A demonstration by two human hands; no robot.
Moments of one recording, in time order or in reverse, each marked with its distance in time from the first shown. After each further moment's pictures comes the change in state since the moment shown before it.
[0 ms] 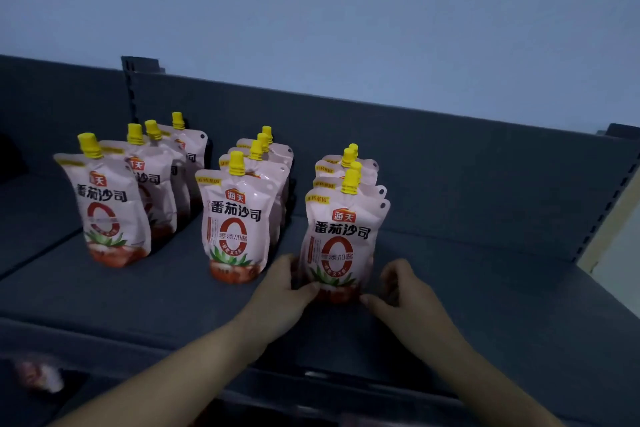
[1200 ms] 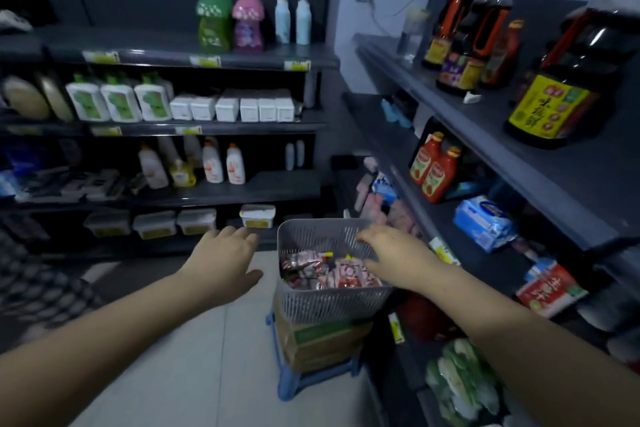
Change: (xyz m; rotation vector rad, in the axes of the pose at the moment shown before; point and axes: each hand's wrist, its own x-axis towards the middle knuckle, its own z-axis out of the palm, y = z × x) left_hand -0.534 -0.170 -0.364 1.277 0.612 -1.024; right_hand -0.195 -0.430 0.405 -0.400 -0.859 -1.401
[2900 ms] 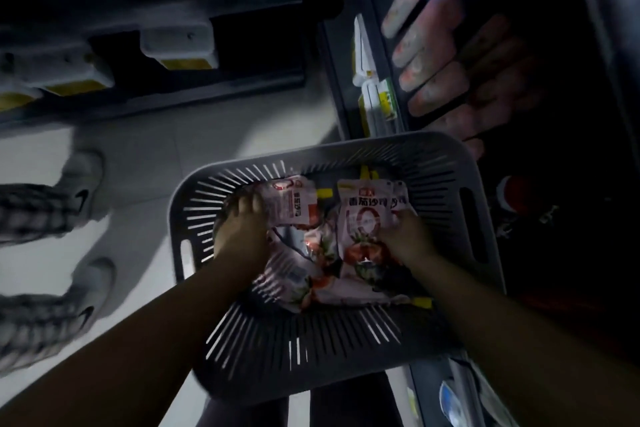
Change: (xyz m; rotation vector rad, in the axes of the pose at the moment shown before) left_hand 0.365 0.060 0.374 -0.314 -0.698 -0.239; right_hand 0.295 0.204 0.374 0.807 -0.485 1.007
